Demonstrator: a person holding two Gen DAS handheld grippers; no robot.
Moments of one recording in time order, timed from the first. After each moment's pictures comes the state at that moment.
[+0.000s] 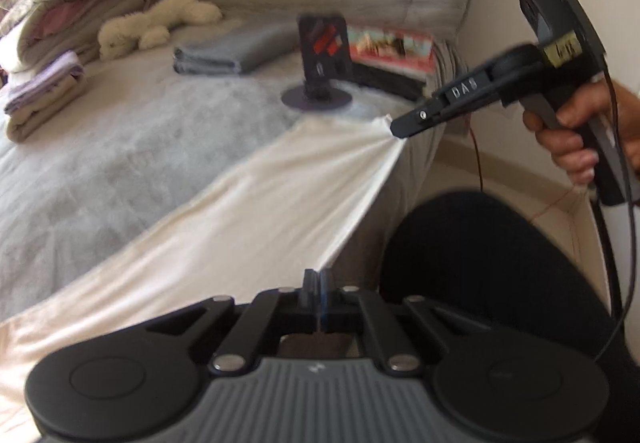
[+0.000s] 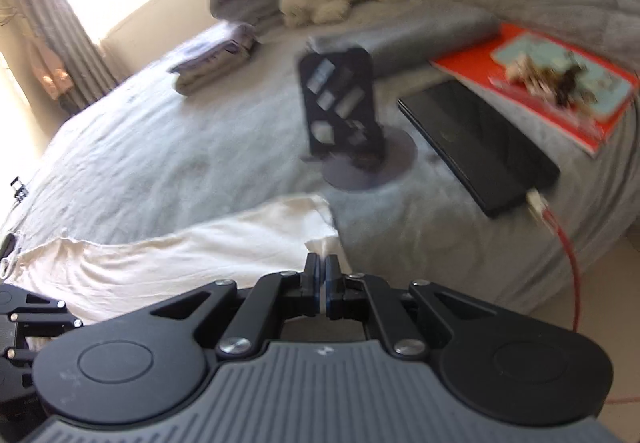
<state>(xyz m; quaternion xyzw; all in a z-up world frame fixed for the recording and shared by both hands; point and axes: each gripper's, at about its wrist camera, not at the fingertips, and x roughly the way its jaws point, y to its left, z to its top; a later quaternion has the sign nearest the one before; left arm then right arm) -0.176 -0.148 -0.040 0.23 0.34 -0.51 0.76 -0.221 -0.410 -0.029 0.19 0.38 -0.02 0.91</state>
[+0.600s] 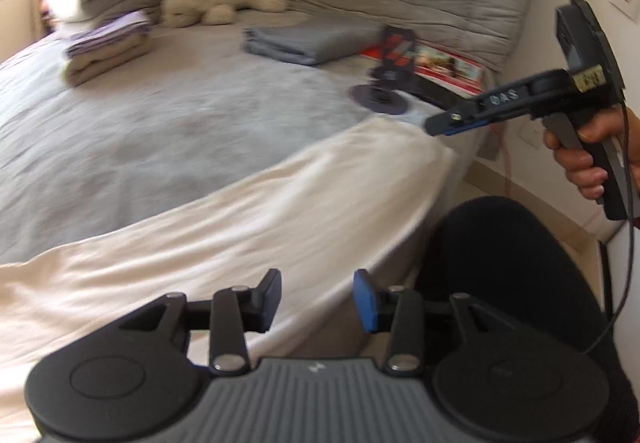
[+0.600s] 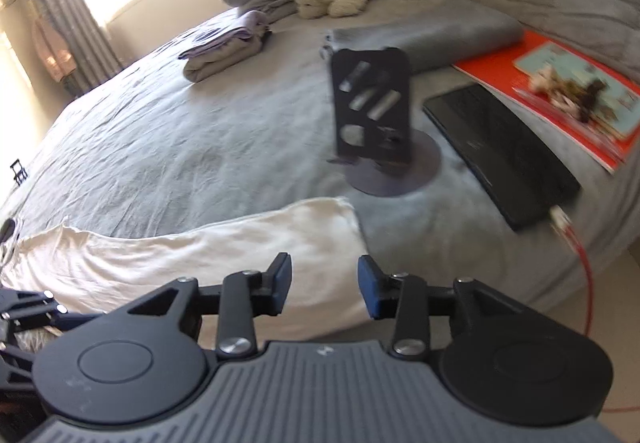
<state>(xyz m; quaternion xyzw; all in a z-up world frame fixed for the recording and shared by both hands) -0.142 -0.078 -0.022 0.16 0.37 -0.45 0.80 -0.204 -0.387 -0.016 0.16 0.38 0.00 0.91</state>
